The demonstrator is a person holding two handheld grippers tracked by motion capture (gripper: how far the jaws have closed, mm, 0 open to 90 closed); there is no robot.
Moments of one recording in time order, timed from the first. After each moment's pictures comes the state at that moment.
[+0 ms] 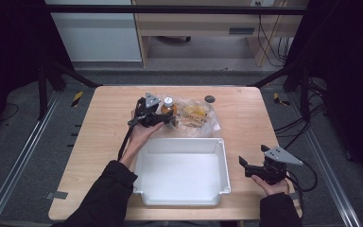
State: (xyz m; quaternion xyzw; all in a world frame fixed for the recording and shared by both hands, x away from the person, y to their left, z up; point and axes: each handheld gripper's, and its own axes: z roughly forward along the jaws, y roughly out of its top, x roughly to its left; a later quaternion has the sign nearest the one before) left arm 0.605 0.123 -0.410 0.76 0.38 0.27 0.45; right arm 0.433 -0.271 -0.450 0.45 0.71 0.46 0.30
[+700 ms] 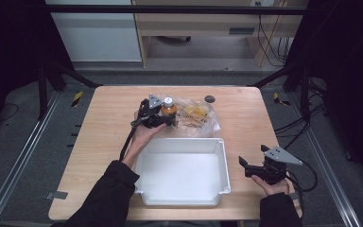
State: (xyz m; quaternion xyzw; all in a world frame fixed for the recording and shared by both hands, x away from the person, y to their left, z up) left arm 0.611 0.116 -0.422 0.77 0.38 0.26 0.44; right arm 0.433 -0.271 -0.450 0.45 0.71 0.46 0.30
